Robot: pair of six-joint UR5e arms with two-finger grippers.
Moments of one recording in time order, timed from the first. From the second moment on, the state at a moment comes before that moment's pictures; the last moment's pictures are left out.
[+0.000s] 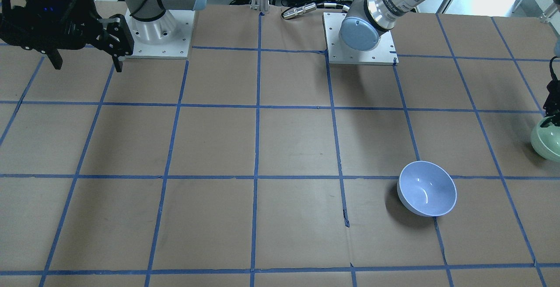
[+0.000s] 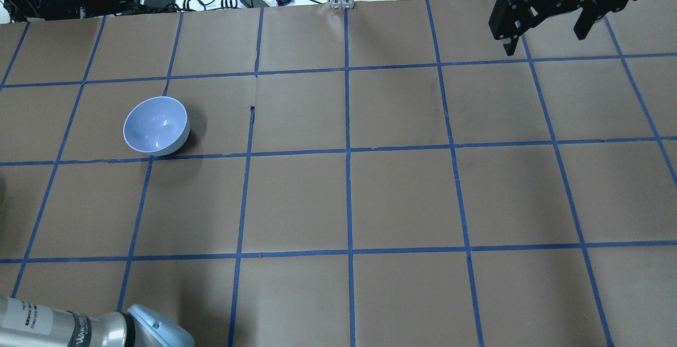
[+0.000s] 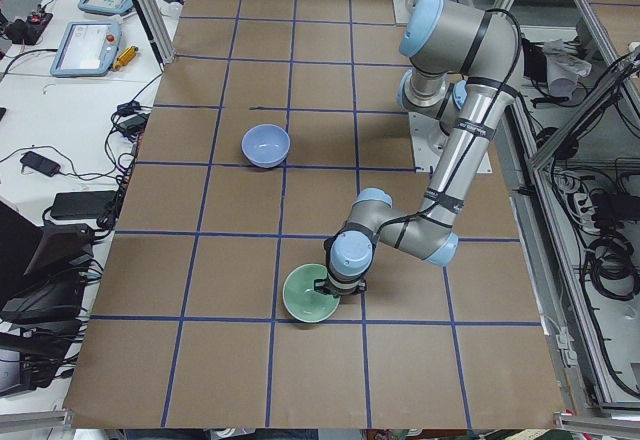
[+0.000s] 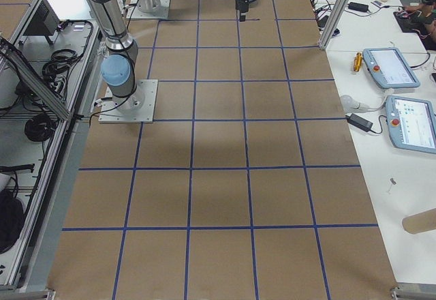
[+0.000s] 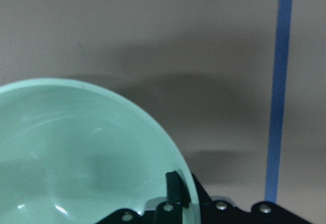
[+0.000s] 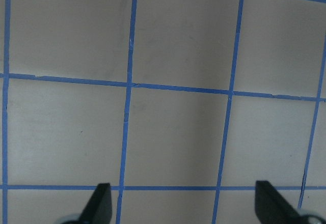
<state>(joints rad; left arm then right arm) -0.43 -2.09 -1.67 -0.92 1.55 2.70 1.59 -1.53 1.37 -1.45 -1.73 -0.09</state>
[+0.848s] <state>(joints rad) -0.55 -1.96 -1.65 -0.98 1.44 2.61 1.59 -1.53 1.37 -1.45 -1.73 -0.09</state>
